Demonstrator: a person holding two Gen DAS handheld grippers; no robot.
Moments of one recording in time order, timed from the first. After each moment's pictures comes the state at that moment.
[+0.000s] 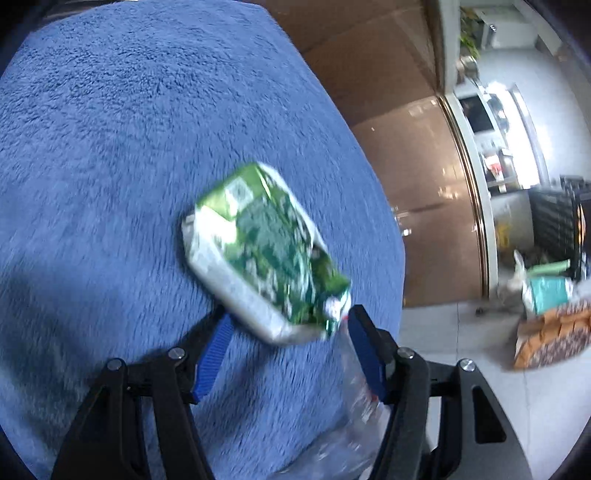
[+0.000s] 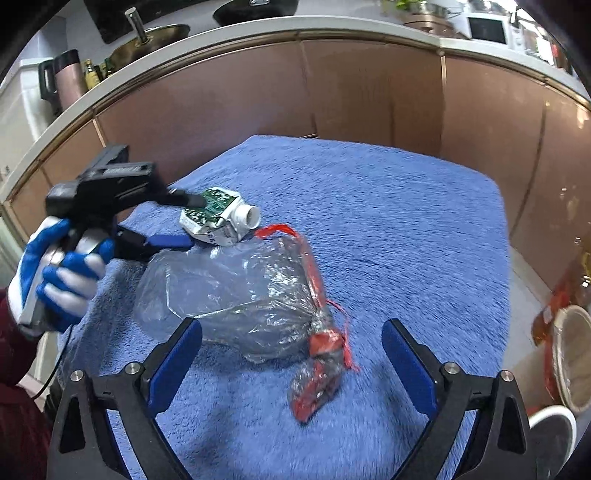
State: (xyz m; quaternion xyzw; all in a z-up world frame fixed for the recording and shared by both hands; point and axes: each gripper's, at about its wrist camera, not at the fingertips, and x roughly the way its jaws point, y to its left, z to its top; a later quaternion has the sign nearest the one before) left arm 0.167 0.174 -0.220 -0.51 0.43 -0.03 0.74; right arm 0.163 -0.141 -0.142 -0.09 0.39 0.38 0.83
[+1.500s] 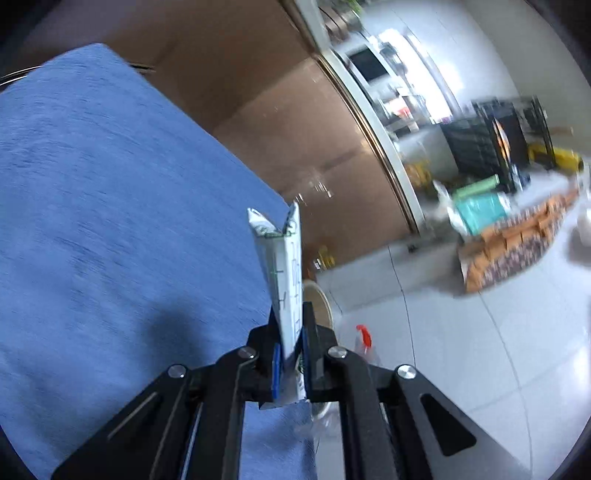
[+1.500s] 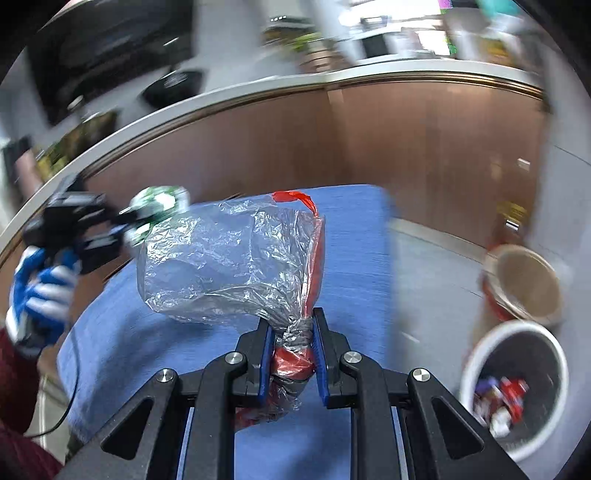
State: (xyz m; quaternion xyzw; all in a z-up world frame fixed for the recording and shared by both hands) left arm 0.172 0.112 -0.113 -0.42 0.39 -0.23 0.79; right arm 0.072 -0.293 -0.114 0.04 0.33 0.20 0.92
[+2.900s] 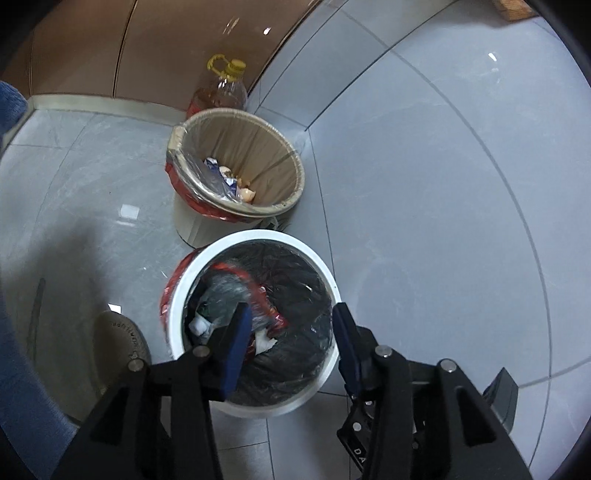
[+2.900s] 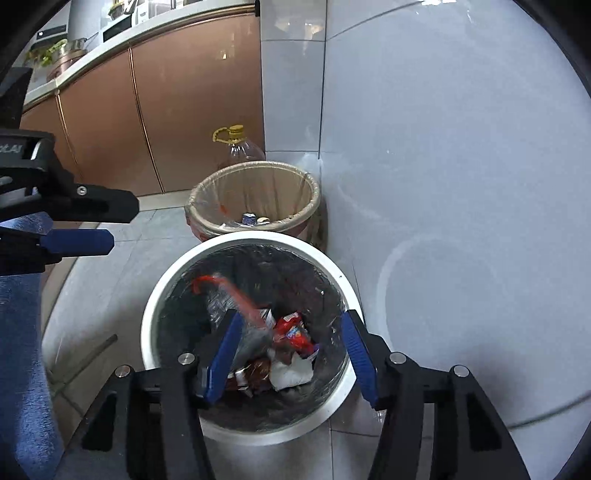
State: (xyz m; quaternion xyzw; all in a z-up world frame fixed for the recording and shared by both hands) left arm 0.263 -0.388 -0.204 -0.10 0.55 -0.38 0.73; right arm 0.102 -0.515 -0.225 0.08 0.39 -0.22 0.89
